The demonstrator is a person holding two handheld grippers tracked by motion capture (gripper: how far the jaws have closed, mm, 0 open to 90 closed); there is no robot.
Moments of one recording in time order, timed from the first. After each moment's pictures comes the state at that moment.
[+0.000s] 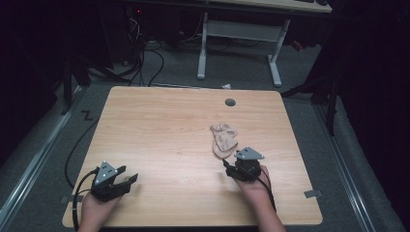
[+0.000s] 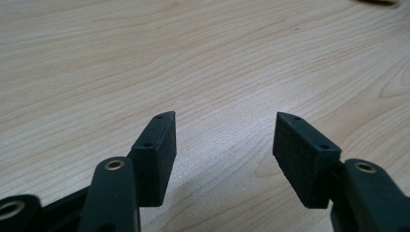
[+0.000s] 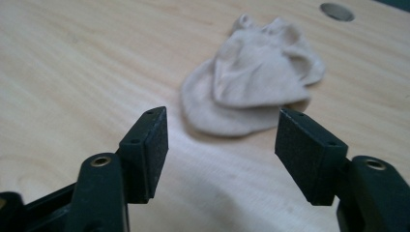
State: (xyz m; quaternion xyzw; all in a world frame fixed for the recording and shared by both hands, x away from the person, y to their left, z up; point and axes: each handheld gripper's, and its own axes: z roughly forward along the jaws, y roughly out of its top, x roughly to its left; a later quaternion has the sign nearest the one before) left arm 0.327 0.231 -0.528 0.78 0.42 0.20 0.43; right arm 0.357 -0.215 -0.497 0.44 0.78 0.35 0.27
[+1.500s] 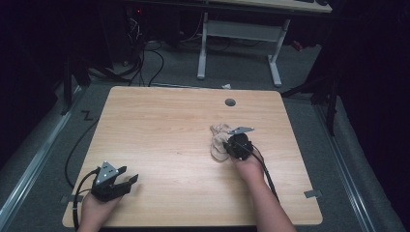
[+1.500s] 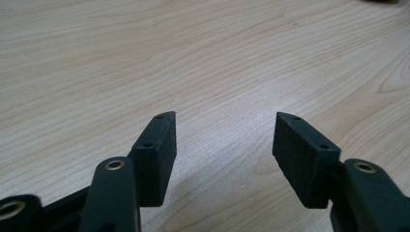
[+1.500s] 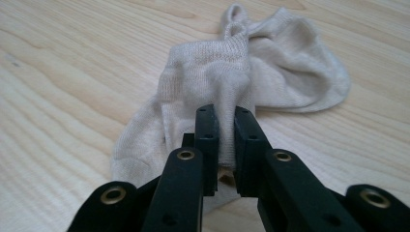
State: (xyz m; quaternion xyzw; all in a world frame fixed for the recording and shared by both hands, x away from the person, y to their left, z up) left arm 0.327 0.230 -0.529 0.79 0.41 0.20 0.42; right arm 0.433 -0.208 -0.501 0.48 0.80 0.31 0.20
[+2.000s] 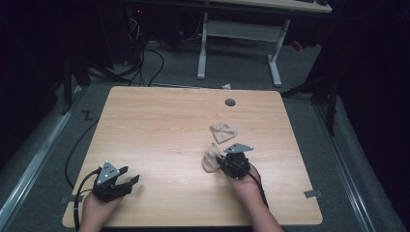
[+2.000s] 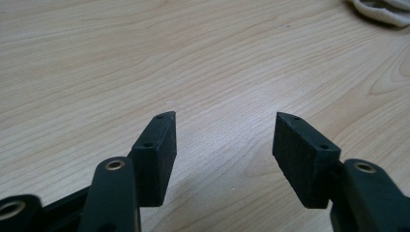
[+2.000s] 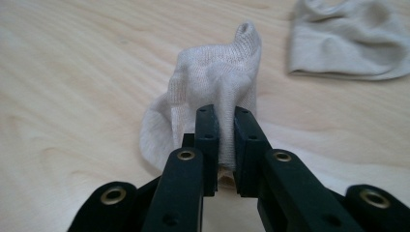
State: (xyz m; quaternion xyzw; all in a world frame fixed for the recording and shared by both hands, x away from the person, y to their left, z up) left arm 0.325 0.225 -0.527 0.78 0.41 0.20 0.42; right arm 0.368 -0.186 -0.500 0.46 0.80 0.35 0.18
